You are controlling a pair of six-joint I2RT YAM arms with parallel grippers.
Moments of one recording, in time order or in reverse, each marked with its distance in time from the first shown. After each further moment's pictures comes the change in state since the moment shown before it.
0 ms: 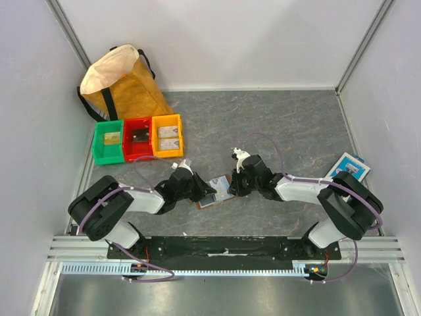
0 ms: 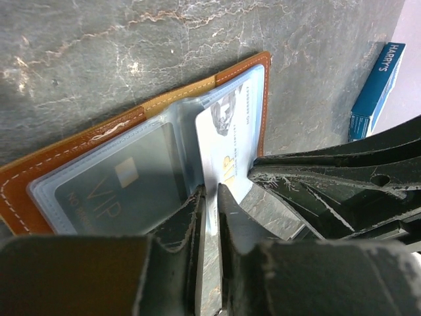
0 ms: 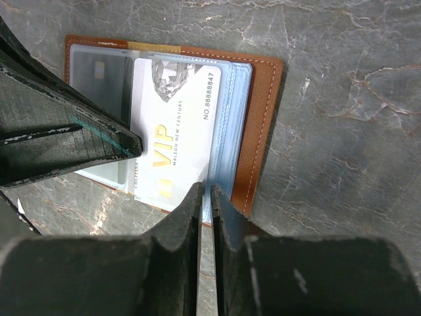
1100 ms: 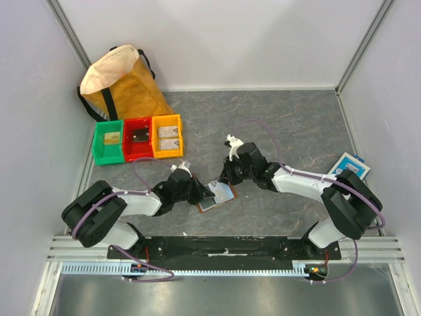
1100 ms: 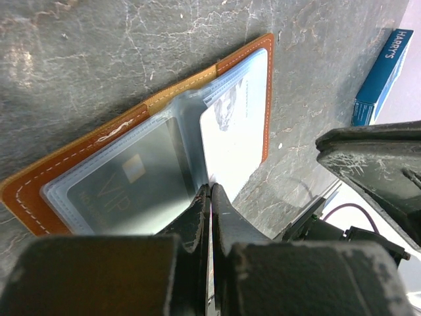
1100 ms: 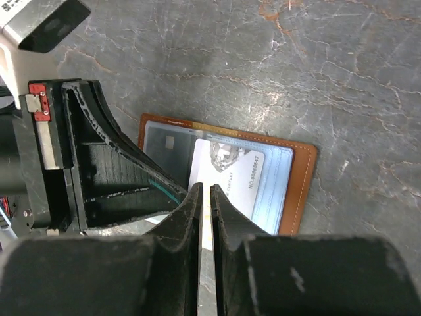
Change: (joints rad) left arm -0.005 -0.069 -0.020 -0.078 0.025 -0.011; right arm 0.000 -0.009 0.167 -0.081 -0.040 0.005
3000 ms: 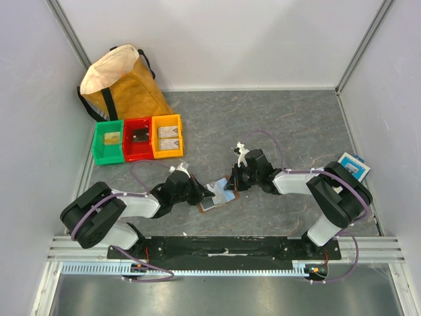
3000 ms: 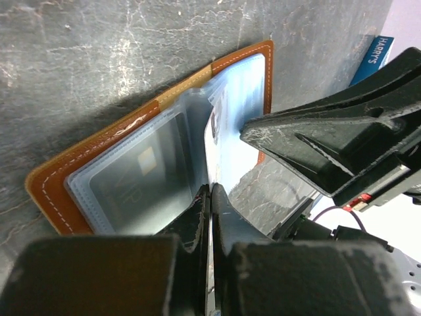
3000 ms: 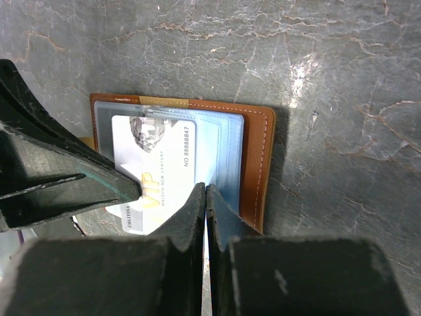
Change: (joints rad) left arm 0.000 -0.002 -0.034 0.057 -0.005 -0.040; right arm -0.097 0.125 -0.135 0.180 -0.129 0.112
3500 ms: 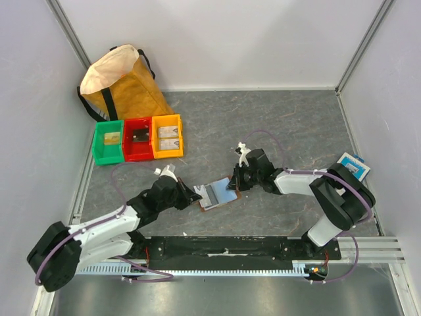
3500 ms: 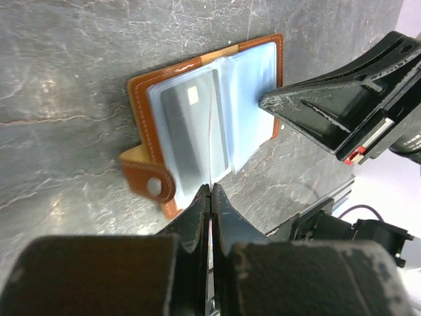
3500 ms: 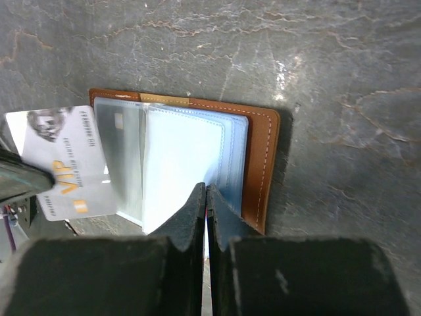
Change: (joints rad) left arm 0.000 -0.436 -0.051 -0.381 -0.102 0.058; right arm -0.006 -0.018 0.000 -0.027 0.013 -0.014
